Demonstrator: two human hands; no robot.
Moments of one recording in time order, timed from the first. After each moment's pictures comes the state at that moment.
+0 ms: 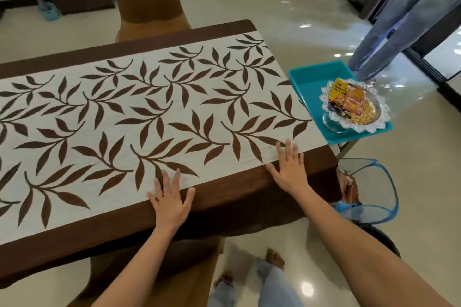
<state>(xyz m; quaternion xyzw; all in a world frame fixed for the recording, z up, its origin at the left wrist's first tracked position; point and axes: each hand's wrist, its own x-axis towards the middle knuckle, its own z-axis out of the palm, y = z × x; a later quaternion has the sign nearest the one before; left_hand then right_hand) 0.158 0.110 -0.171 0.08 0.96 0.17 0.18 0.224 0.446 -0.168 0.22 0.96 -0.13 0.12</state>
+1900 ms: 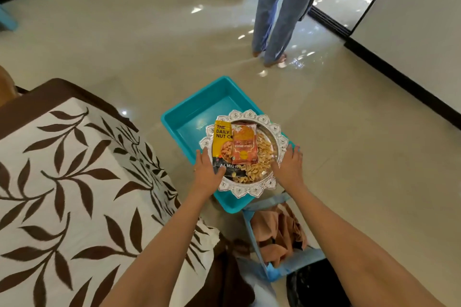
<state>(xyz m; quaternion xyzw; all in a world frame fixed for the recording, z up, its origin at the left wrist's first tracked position) 0.022 0.772 -0.215 0.25 0.87 0.27 0.32 0.192 0.936 -0.240 0.52 0.80 -0.30 0.02</state>
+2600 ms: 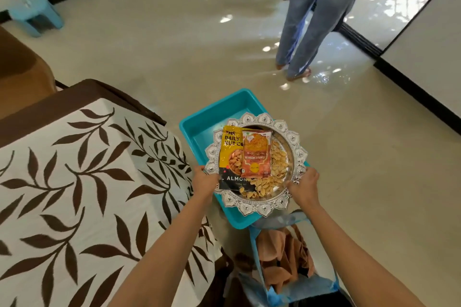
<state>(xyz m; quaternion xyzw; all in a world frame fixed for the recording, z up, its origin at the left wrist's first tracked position) -0.001 0.783 -0.211 -0.10 0.83 0.44 0.34 0.187 0.957 -0.230 0.56 0.74 -0.38 -0.04</state>
